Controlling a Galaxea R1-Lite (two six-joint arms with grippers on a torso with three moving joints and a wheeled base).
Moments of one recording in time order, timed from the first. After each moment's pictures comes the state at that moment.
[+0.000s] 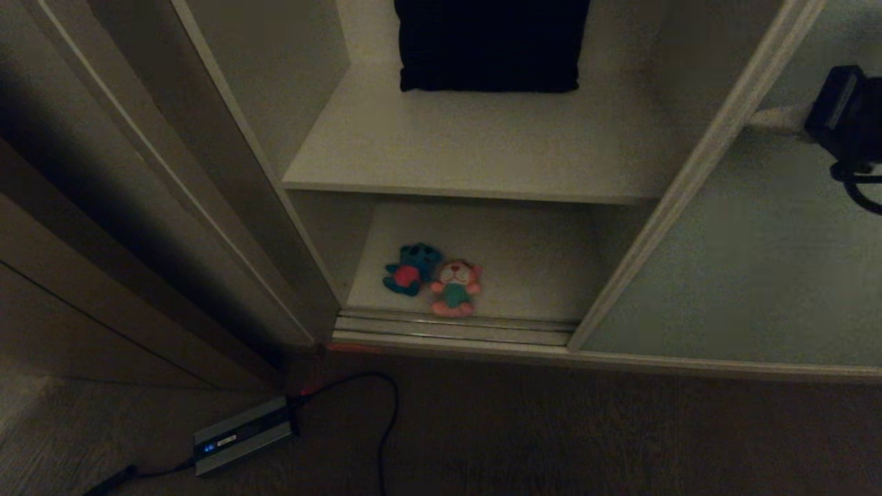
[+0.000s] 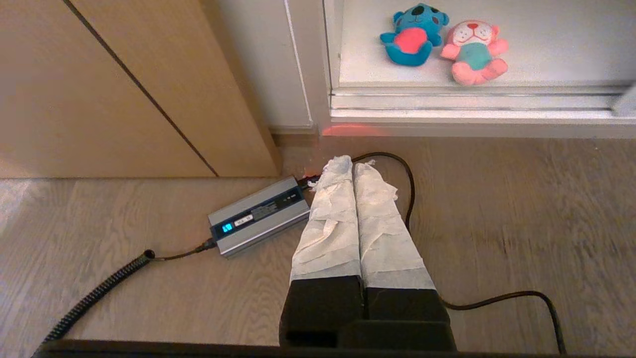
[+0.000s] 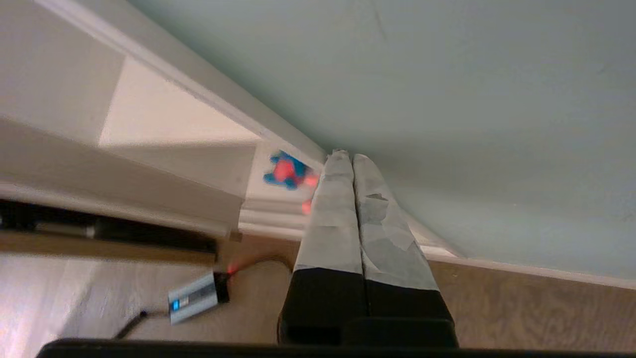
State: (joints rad) left arm 0.00 0.00 0.00 0.01 -0.02 0.09; right arm 0.06 1.51 -1.46 0.03 0.30 0.39
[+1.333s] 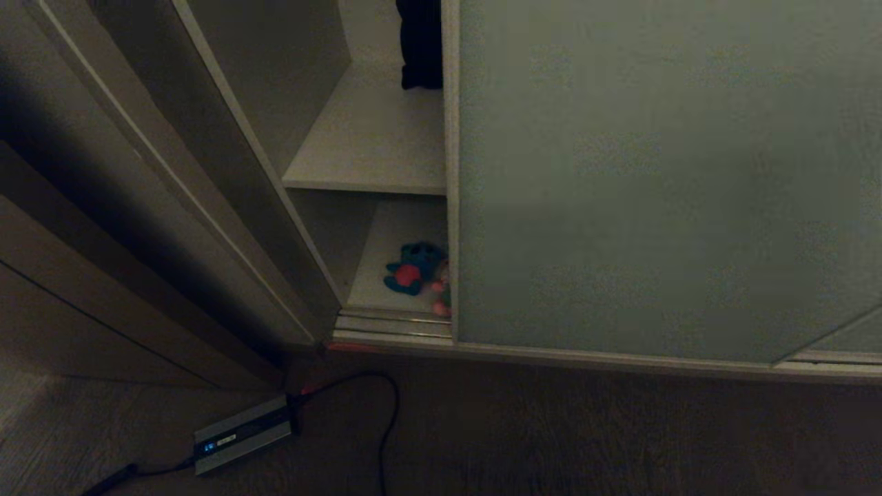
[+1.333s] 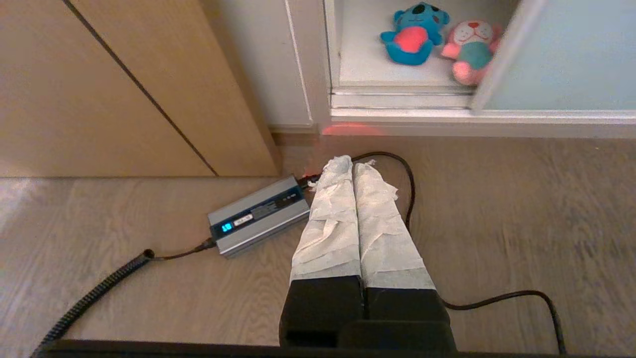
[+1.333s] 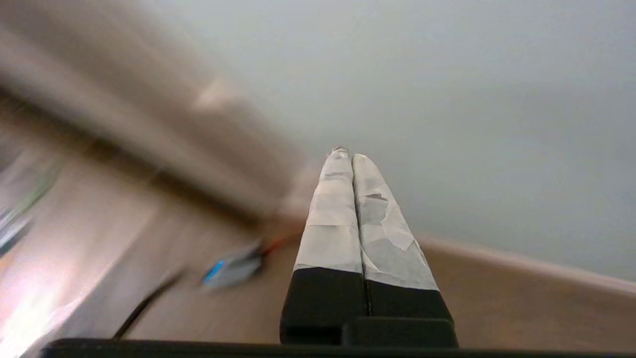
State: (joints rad) left arm 0.00 0.00 0.00 0.01 -0.02 0.09; right arm 0.11 0.99 -1.19 0.09 0.24 0.37
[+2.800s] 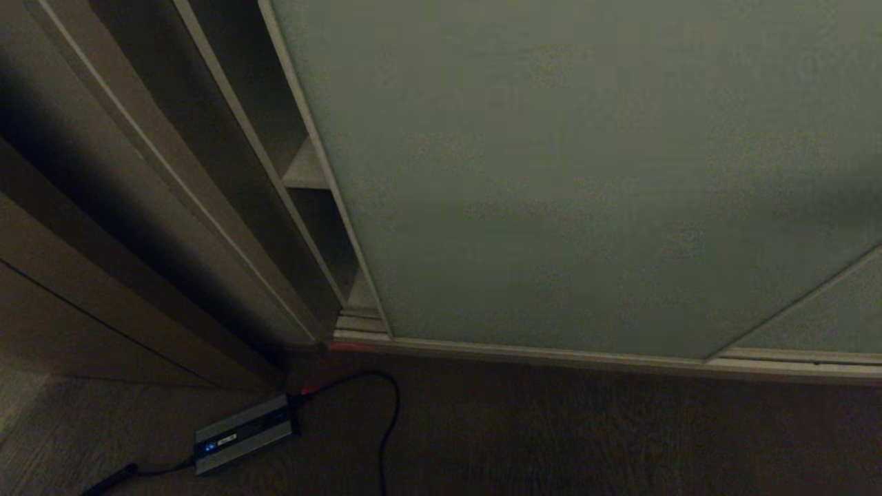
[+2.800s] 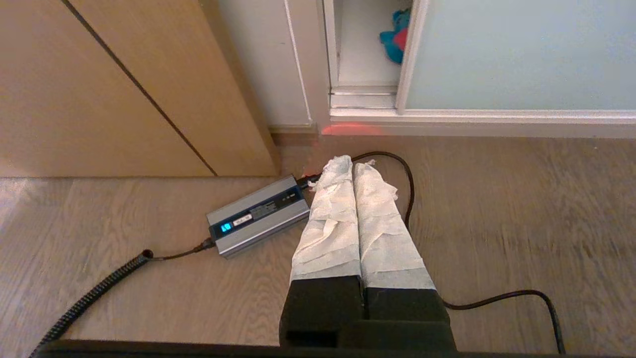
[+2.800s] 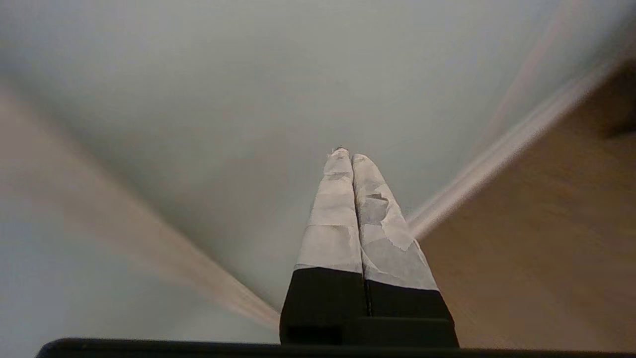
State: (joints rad) left arm 0.00 0.00 0.00 0.01 -0.02 0.09; right arm -0.95 1.65 -1.61 -0.07 0.27 0.36
